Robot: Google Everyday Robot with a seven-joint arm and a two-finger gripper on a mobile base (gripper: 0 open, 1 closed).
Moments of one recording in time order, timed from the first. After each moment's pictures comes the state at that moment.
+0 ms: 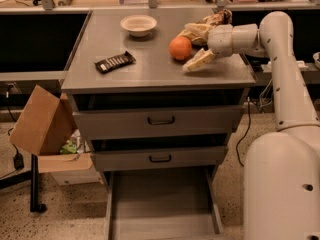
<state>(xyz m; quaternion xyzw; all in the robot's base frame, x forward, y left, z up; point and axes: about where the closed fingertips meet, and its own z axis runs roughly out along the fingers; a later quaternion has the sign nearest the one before) 0.789 -0.123 0.877 -0.61 0.50 0.18 0.58</state>
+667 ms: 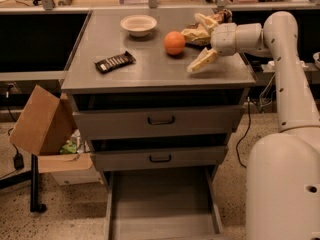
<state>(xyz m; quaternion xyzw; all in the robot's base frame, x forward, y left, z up) 0.790 -0.130 0.886 -0.61 0.49 0.18 0.60</state>
